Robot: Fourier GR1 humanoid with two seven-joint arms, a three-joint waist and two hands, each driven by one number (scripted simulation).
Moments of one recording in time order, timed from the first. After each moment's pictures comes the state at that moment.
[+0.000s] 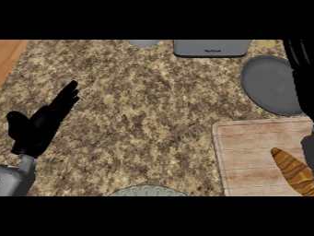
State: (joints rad) left arm -0.18 0.50 -0.26 -1.54 0.31 0.09 0.16; right arm -0.40 -0.38 -0.01 -1.68 -0.42 0.01 -0.10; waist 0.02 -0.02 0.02
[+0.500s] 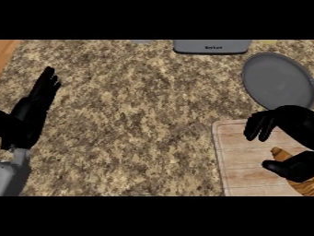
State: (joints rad) left arm -0.20 0.46 -0.15 -1.53 0.28 0.22 0.09; right arm -0.23 -0.60 0.17 -1.59 -0.44 0.64 -0.25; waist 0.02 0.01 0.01
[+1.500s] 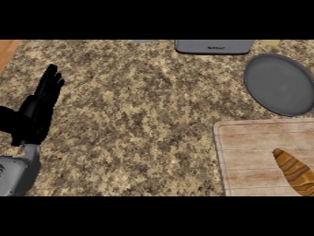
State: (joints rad) left arm -0.23 0.40 -0.14 -1.49 0.25 0.26 0.05; right arm -0.25 -1.16 -0.05 -1.46 -0.07 0.61 -0.71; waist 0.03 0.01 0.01
